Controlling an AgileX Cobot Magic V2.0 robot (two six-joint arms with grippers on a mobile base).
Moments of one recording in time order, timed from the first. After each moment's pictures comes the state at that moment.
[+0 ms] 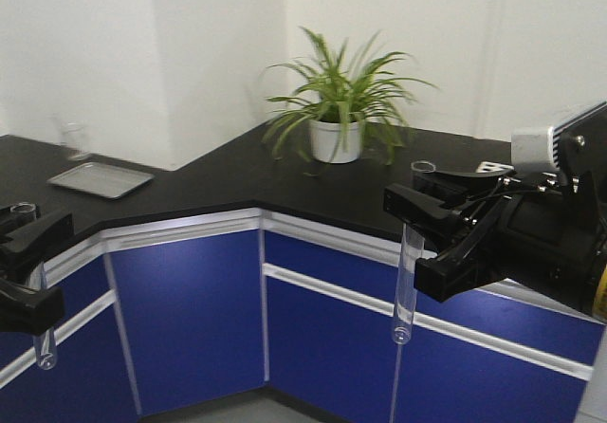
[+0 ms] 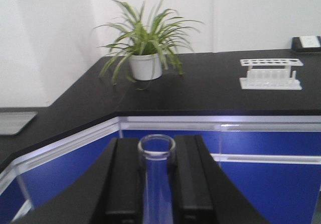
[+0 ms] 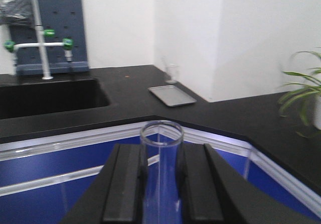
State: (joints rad) left arm -0.32 0.93 -0.81 0.15 0.05 -0.18; right arm 0.31 1.18 -0.96 -1.37 -0.41 1.31
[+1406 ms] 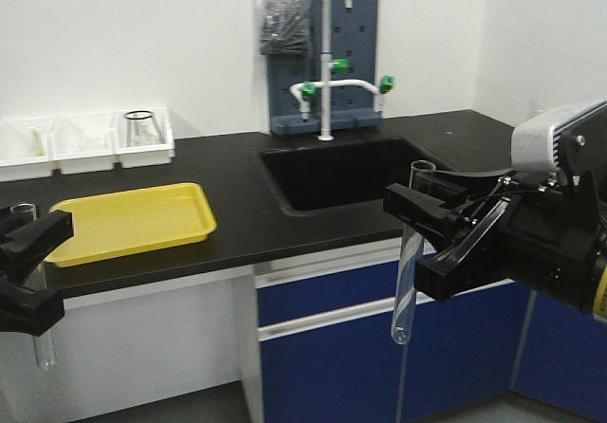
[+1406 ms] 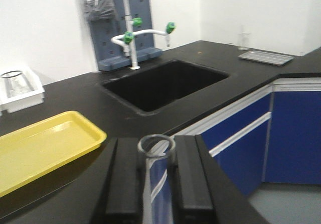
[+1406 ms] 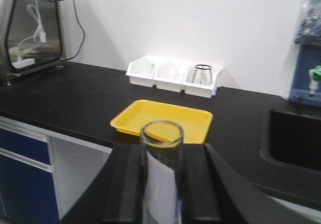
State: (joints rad) left arm -0.32 0.93 -0.81 0.15 0.05 -0.18; right arm 0.31 1.18 -0.96 -1.37 -0.41 1.31
